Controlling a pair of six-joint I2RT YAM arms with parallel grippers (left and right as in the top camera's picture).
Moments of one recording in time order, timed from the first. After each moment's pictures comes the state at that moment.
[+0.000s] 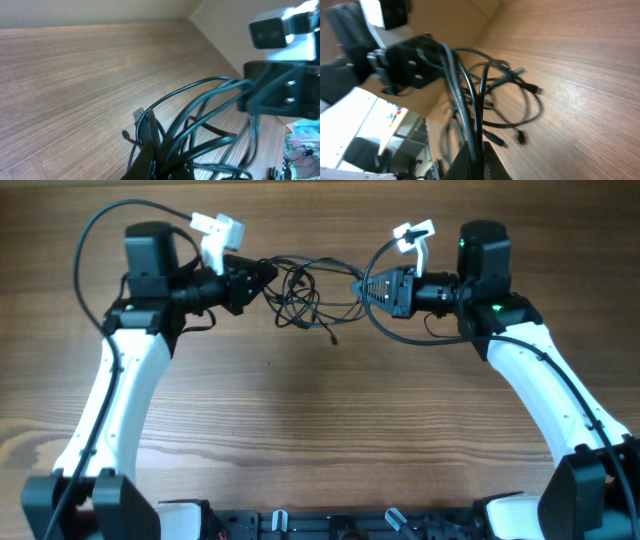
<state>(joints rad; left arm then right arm) 0.00 1.49 1.17 -0.34 0.91 0.02 0.20 1.55 1.11 -0.14 -1.03 0.34</state>
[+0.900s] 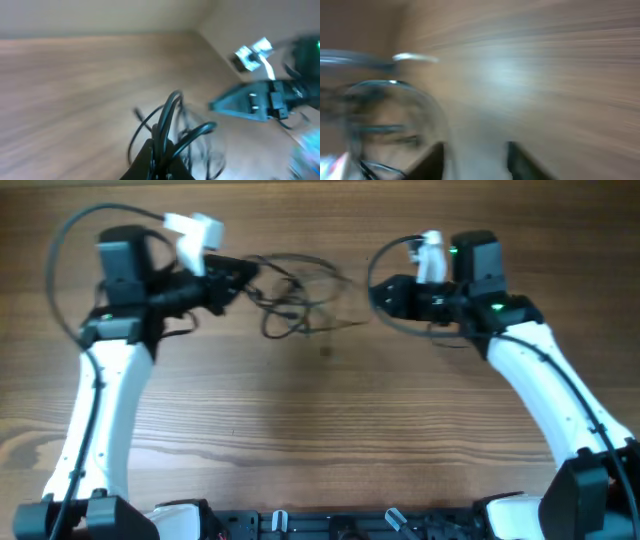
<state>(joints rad) 0.08 1.43 1.17 -0.37 0.91 0.01 0.17 1.55 1.13 -0.41 -0.58 0.40</state>
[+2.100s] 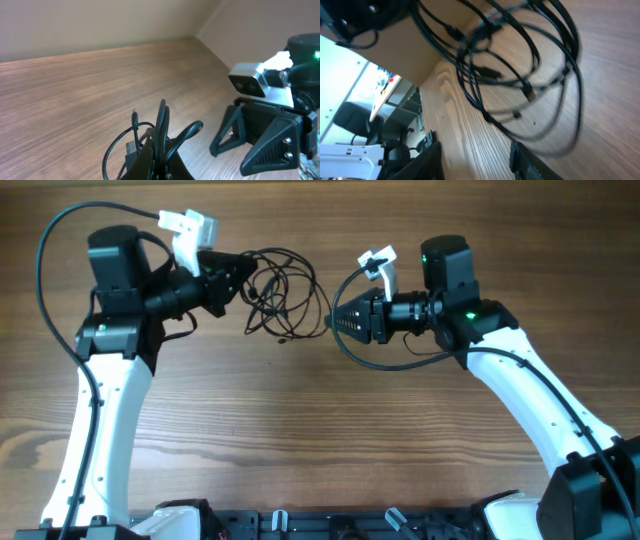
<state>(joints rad) 0.03 1.37 1.17 -0.36 0.89 0.01 0.33 1.55 1.11 -0.27 -1.00 0.19</state>
